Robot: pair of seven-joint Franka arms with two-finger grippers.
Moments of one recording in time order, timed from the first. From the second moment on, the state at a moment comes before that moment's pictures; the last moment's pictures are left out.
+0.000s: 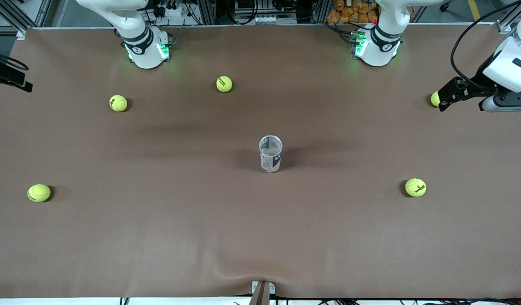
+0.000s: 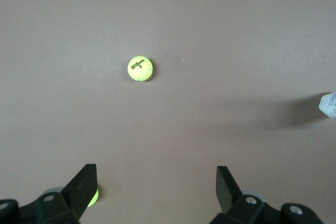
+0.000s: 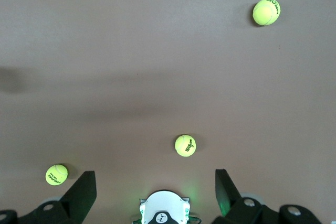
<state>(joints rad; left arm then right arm) -0.02 -0.08 -0.10 -1.66 0.04 1.64 -0.11 -0.03 0.02 -0.09 -1.41 0.02 1.27 -0.06</state>
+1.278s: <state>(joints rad) -0.01 -0.08 -0.01 -1.66 0.02 1.65 0.00 -0.03 0.02 -0.09 -1.41 0.02 1.27 -0.06</state>
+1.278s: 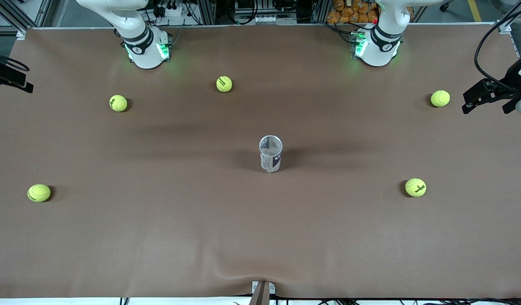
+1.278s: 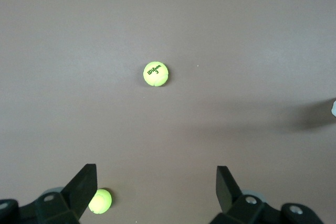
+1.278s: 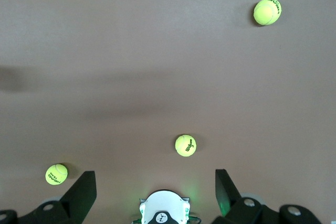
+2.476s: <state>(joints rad) -0.02 -0.08 -0.02 -1.66 0.00 1.65 -0.01 -0.03 0.03 -0.08 -1.41 0.02 1.27 -0.06</state>
